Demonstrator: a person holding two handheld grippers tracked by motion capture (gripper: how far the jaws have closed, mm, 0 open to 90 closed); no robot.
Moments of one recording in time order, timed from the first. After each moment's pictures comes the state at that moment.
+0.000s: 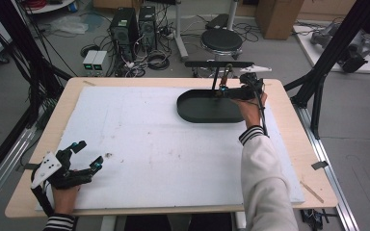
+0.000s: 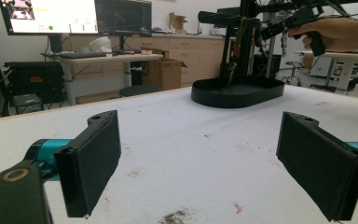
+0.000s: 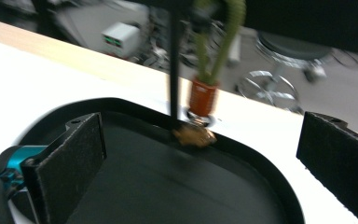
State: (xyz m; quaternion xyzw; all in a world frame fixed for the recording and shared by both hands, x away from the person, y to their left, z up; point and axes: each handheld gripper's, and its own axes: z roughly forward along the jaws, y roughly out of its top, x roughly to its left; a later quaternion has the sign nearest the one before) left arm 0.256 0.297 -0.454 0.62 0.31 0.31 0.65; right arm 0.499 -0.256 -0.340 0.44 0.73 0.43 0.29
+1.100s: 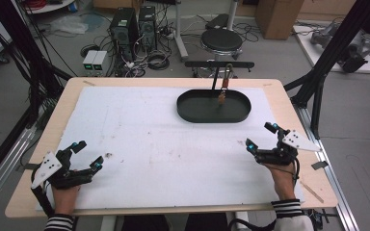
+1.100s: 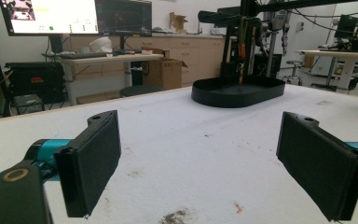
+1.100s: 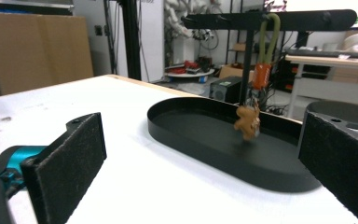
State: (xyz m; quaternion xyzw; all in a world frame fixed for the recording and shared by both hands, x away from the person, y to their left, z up) left arm 0.256 0.297 -0.454 0.62 0.31 0.31 0.64; right arm 0.314 -0.334 -0.412 0.31 0.66 0.62 0.29
